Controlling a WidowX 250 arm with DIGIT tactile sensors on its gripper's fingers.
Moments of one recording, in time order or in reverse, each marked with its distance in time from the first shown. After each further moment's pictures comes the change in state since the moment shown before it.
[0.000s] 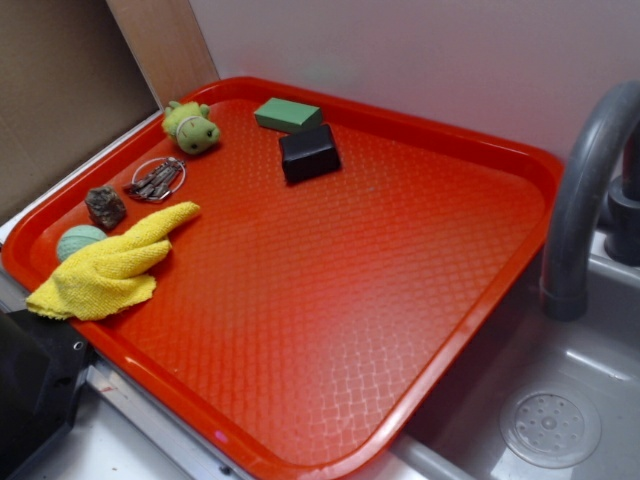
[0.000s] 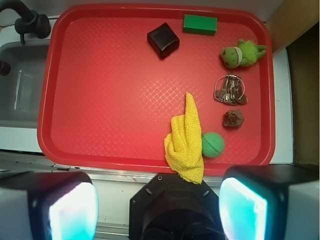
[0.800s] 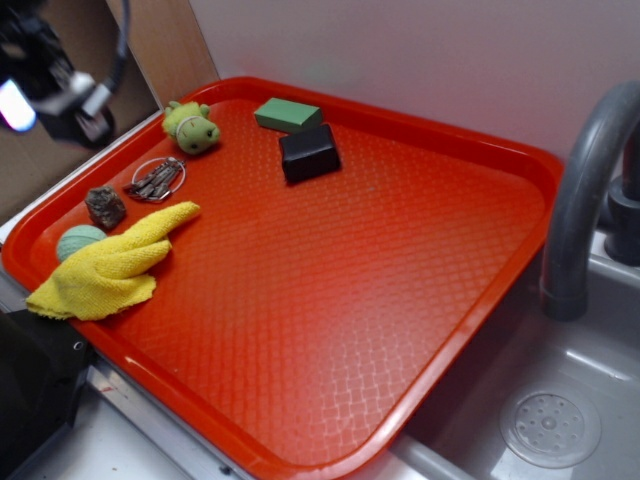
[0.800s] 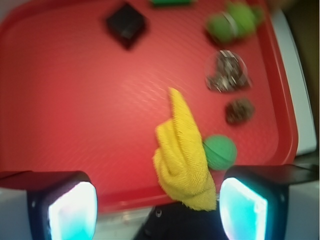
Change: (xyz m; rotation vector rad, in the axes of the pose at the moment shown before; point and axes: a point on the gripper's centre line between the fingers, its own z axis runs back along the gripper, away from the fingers) arm 0.017 0.024 -0.110 0.095 0.072 0.375
